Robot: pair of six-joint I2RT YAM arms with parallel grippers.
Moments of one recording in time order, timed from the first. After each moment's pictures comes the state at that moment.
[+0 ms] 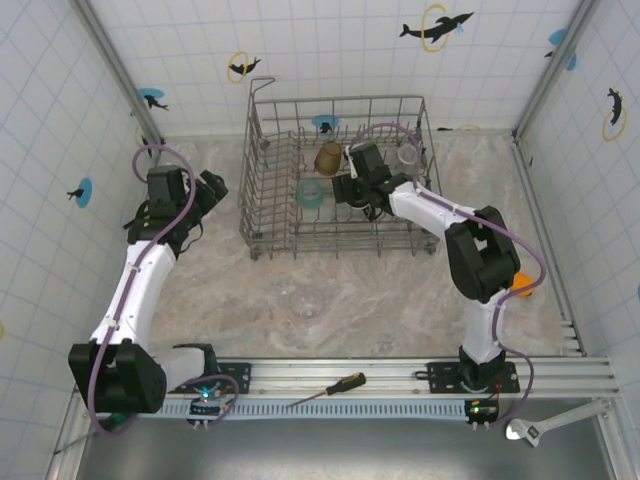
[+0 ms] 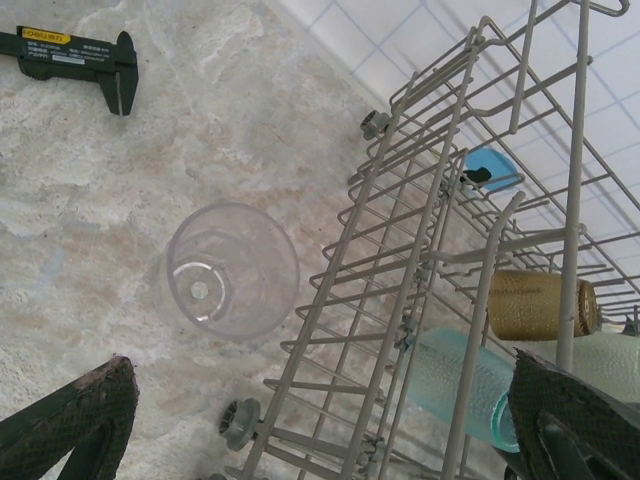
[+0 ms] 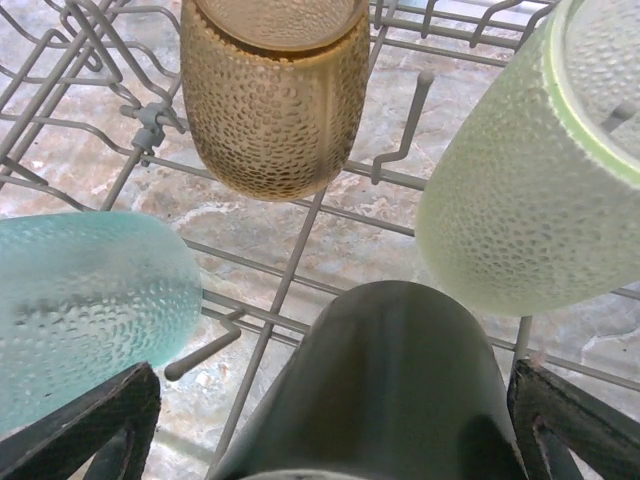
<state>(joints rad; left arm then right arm) -0.03 1.18 1.01 -0.46 0.09 -0.70 0.58 1.96 1.47 -0.25 0.09 0.17</state>
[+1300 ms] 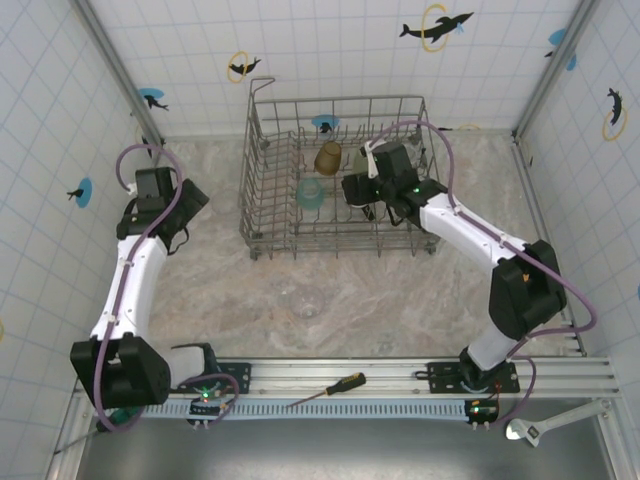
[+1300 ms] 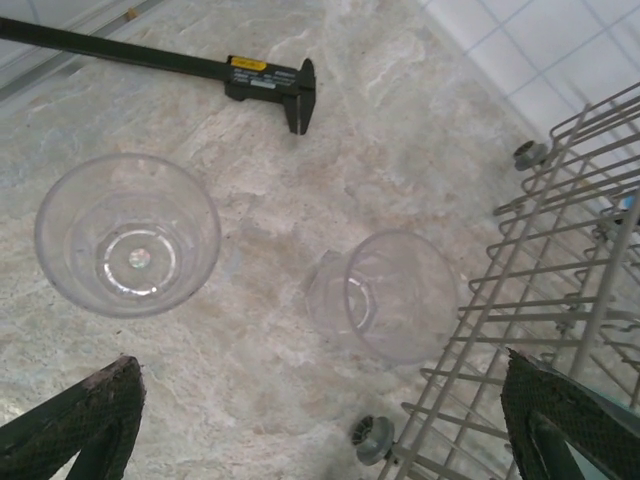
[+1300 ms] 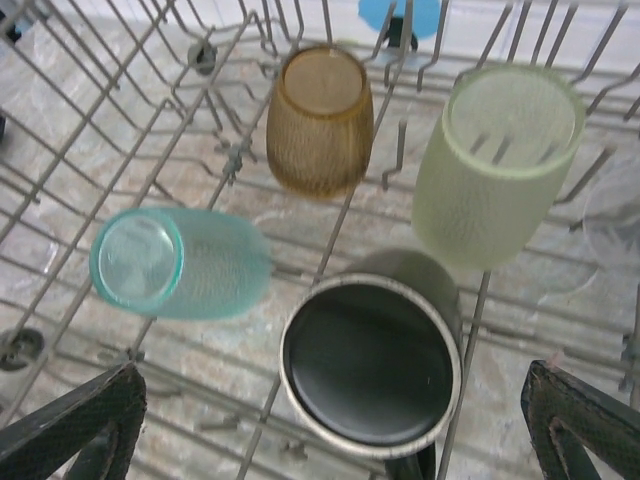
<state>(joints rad) 0.06 1.21 1.07 -0.65 -0.06 -0.66 0.57 1.63 1.29 -0.32 0.03 0.21</state>
